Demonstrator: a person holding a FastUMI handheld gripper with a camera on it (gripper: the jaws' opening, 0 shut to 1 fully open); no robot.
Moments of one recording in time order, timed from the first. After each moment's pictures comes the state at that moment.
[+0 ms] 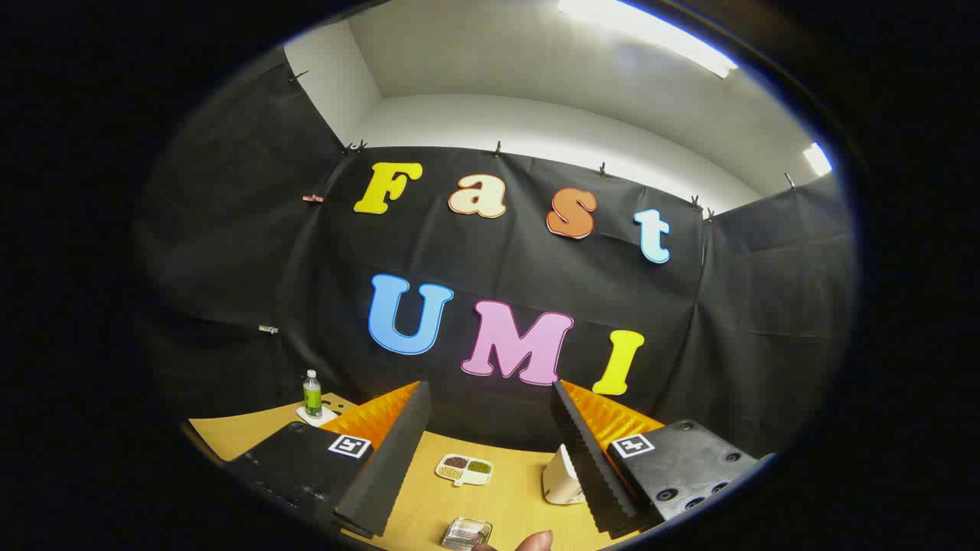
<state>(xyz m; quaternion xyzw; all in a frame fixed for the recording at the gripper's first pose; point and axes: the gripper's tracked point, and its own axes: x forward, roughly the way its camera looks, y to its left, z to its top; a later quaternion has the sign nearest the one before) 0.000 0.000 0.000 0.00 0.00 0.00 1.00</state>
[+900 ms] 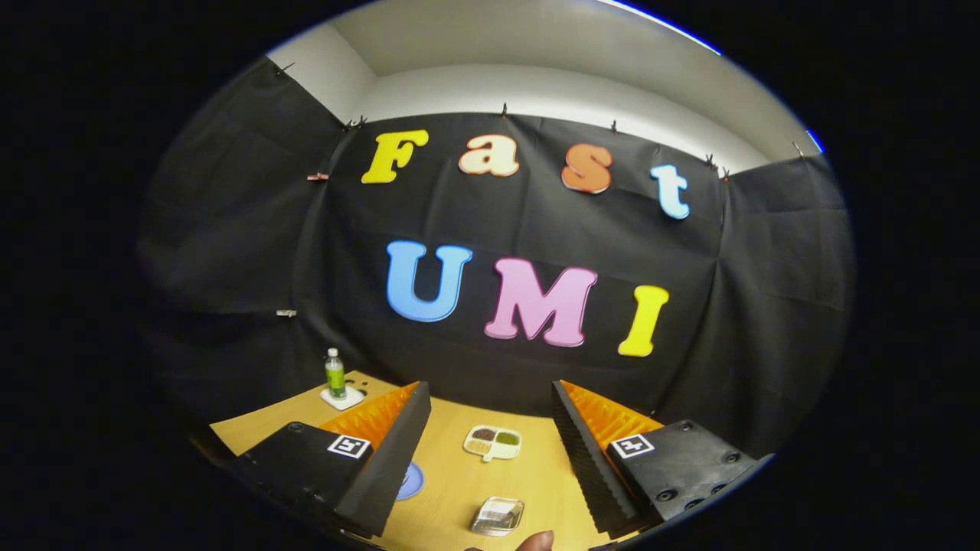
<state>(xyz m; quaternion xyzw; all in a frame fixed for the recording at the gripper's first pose) 0.009 0.050 -0.062 0.05 0.12 0.06 0.99</state>
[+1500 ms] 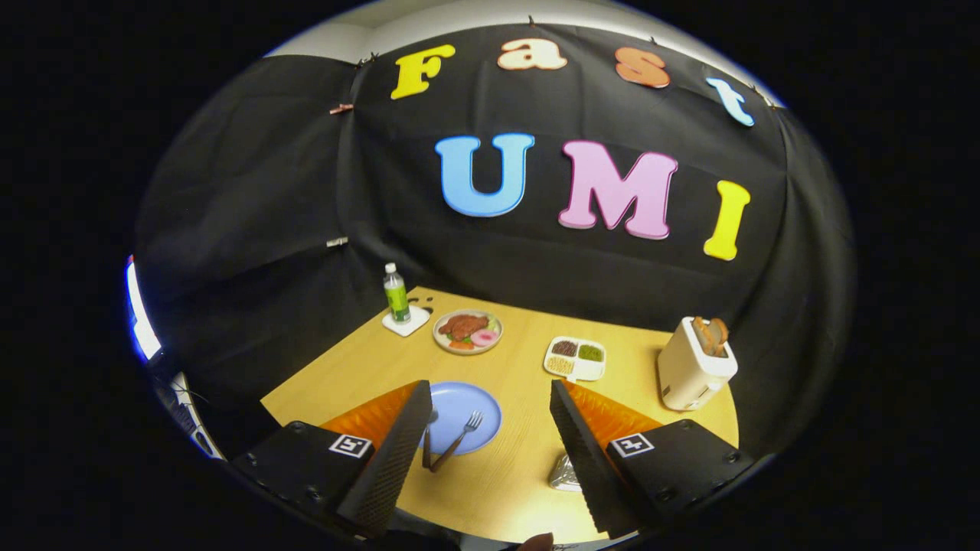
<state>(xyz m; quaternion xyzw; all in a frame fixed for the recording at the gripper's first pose) 0.018 0.158 -0.183 0.09 0.32 0.16 0.93</state>
